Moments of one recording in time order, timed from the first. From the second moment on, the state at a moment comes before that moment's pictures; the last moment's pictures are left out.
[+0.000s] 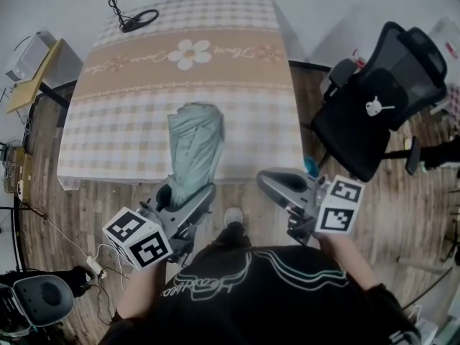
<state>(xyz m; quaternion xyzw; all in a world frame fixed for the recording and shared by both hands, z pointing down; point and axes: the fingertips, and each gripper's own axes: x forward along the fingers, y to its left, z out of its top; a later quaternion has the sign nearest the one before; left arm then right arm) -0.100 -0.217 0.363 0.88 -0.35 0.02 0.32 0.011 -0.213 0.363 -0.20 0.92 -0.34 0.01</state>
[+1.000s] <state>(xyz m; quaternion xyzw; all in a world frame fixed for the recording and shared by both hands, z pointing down) -0.159 -0.362 0.407 0.87 -0.38 0.09 0.29 -0.016 -0.336 0.389 -0.22 0.90 -0.36 0.00</state>
